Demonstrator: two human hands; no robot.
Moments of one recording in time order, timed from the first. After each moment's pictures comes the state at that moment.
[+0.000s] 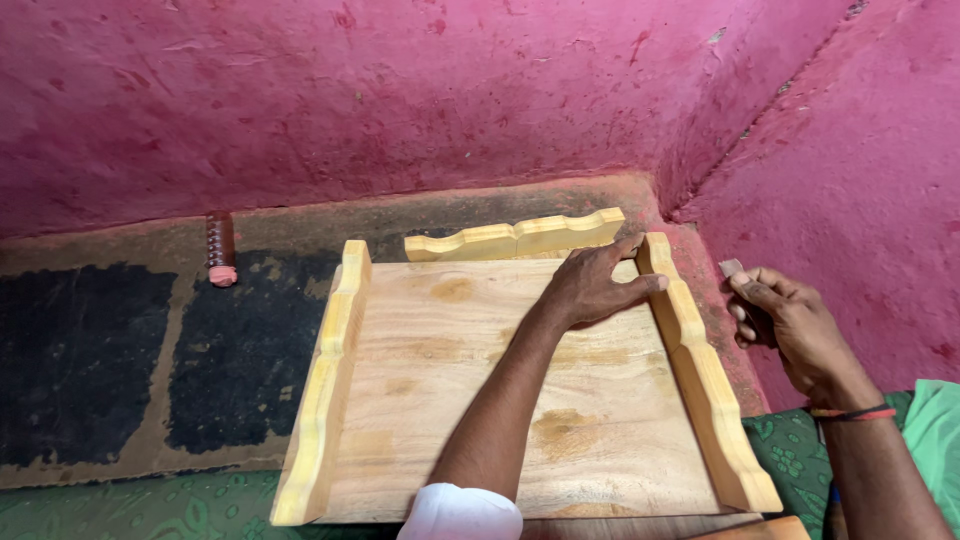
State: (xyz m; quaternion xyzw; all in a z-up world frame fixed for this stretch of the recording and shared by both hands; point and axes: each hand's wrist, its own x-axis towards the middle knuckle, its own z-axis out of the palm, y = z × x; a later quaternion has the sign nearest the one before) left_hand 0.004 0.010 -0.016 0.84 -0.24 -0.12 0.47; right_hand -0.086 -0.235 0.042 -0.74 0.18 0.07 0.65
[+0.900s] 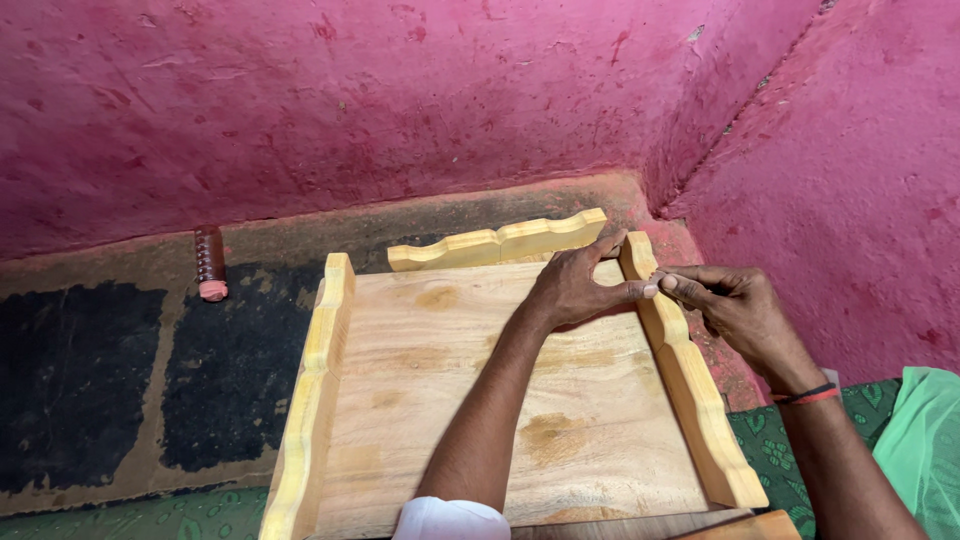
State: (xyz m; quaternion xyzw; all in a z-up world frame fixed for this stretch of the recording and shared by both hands) left_hand 0.006 0.015 -0.013 0.83 -0.24 -0.13 0.49; right_hand -0.077 -0.198 0.049 -0.86 0.12 0.04 0.49
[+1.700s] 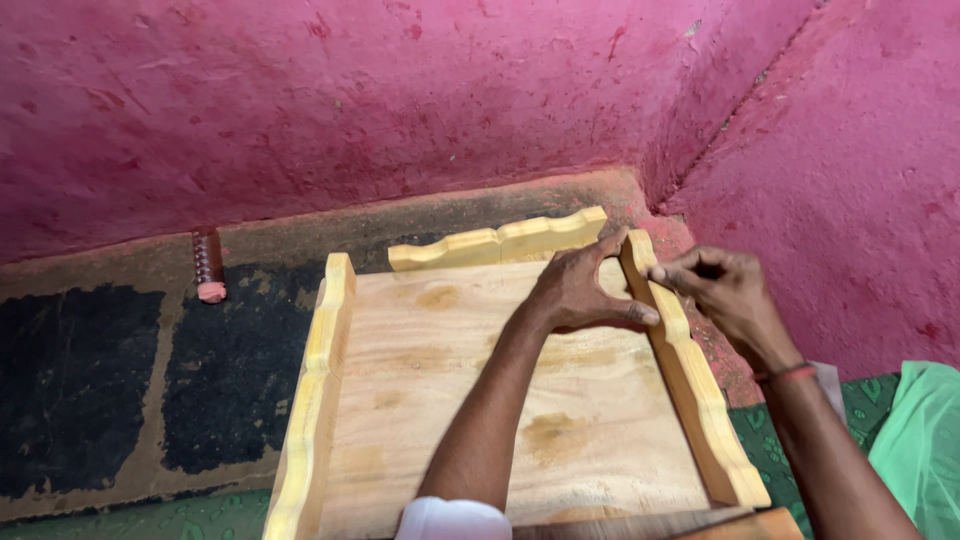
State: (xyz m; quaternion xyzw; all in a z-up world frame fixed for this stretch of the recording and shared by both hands) left_hand 0.002 0.017 -0.007 0.83 -0.28 -0.12 0.46; right_hand -0.070 -0.195 0.047 -0.84 0.12 0.02 0.54
